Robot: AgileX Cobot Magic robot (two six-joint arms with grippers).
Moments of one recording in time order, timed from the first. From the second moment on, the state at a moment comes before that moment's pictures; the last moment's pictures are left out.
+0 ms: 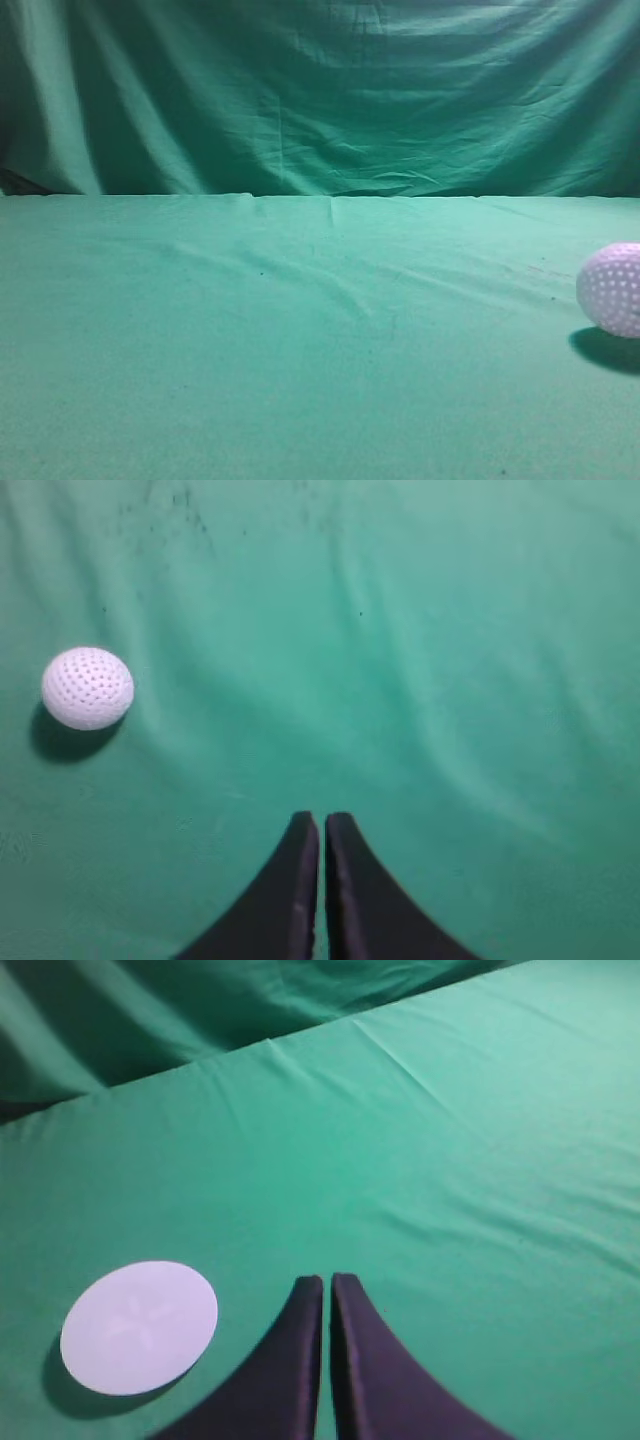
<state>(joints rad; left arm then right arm) -0.01 0.35 -0.48 -0.49 0.63 0.66 0.33 0.89 -0.68 -0.09 1.04 -0.02</state>
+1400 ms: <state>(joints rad) -0.01 0.35 -0.45 -0.35 0.63 0.66 0.65 1.61 -0.81 0.00 0.73 0.02</state>
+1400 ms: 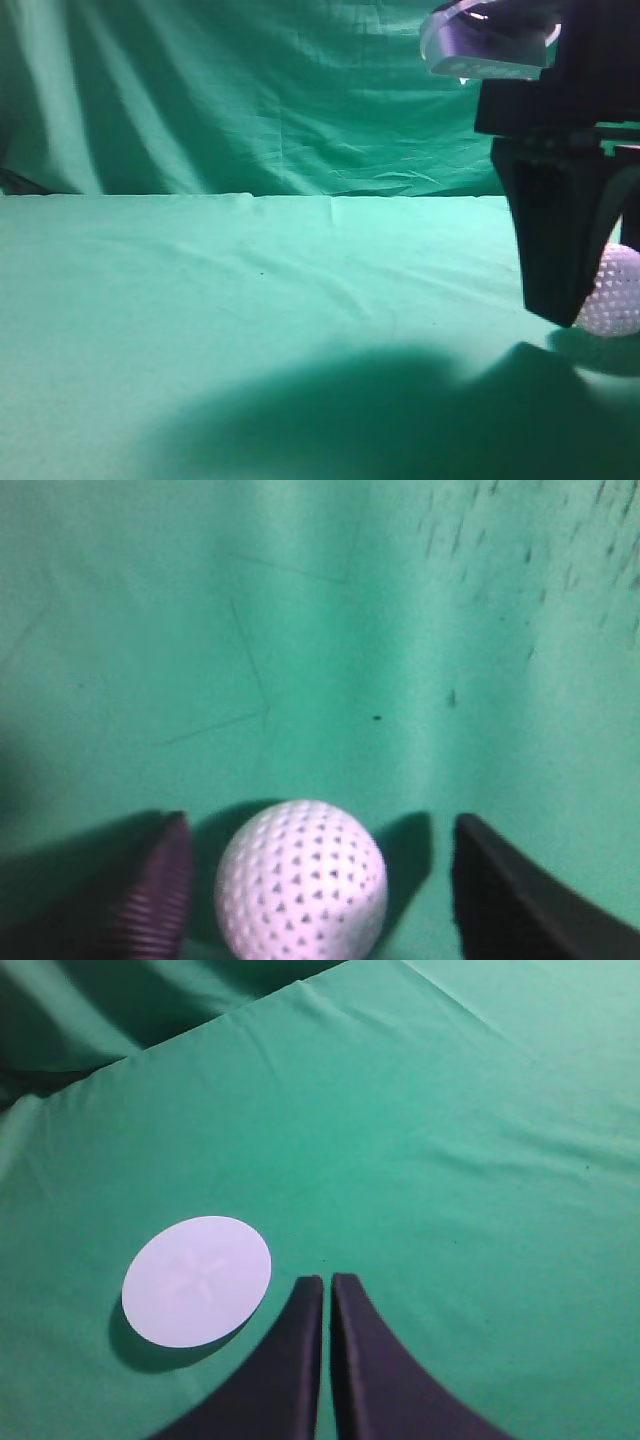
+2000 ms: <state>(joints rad) -0.01 0.35 -0.45 -0.35 0.63 0.66 0.65 1.64 -1.18 -0.02 0.82 -0.03</state>
